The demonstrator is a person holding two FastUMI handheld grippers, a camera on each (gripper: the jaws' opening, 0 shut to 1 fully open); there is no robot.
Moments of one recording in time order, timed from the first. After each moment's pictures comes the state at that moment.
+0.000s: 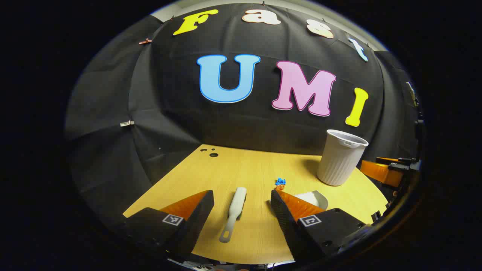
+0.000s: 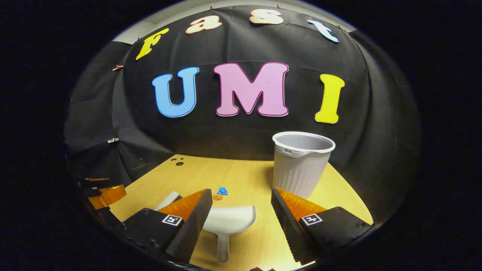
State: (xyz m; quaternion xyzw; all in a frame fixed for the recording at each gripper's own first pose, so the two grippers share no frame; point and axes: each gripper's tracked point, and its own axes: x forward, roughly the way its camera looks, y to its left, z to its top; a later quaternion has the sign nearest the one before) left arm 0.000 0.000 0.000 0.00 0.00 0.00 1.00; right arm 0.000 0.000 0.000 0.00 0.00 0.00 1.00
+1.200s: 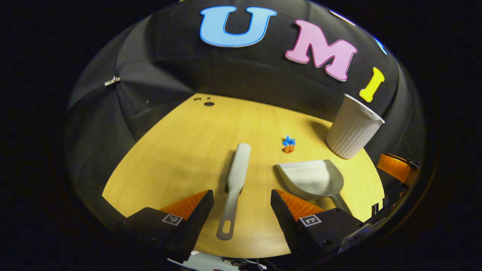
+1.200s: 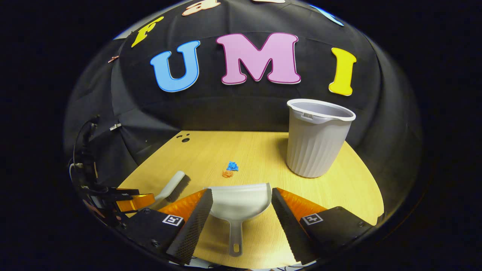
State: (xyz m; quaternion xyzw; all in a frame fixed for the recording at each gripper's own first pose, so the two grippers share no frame) left arm 0.076 0.022 -0.115 -0.03 0.21 -0.02 0.98; right arm 0.022 0.031 -0.064 0.02 0.12 0.03 0.99
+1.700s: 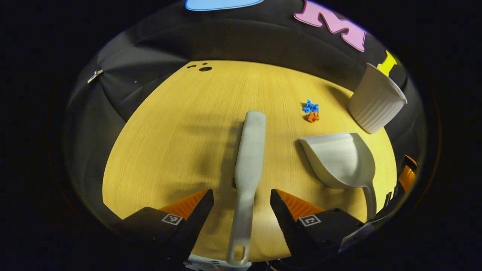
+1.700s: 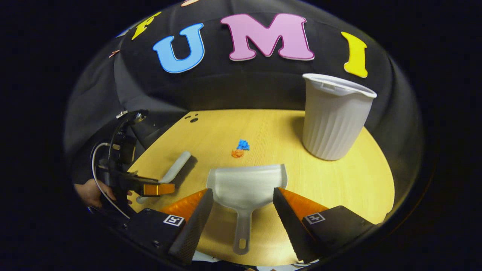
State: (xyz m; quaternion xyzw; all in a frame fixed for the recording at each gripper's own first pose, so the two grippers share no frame) left arm 0.131 0.032 -0.164 0.02 0.34 0.00 0.94; right arm 0.035 0.046 -0.127 0.03 0.20 0.08 0.98
